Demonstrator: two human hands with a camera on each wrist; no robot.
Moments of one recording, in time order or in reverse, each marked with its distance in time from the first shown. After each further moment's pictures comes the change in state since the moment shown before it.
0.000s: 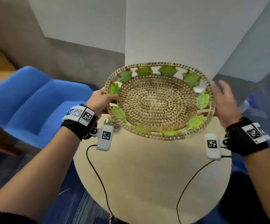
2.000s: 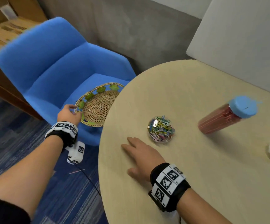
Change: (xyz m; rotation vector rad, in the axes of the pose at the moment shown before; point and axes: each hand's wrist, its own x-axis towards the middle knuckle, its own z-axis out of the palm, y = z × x) left_hand 0.184 -0.298 -0.279 0.546 0.731 -0.239; right_hand -0.077 0.126 0.413 -0.967 -1.216 -0.546
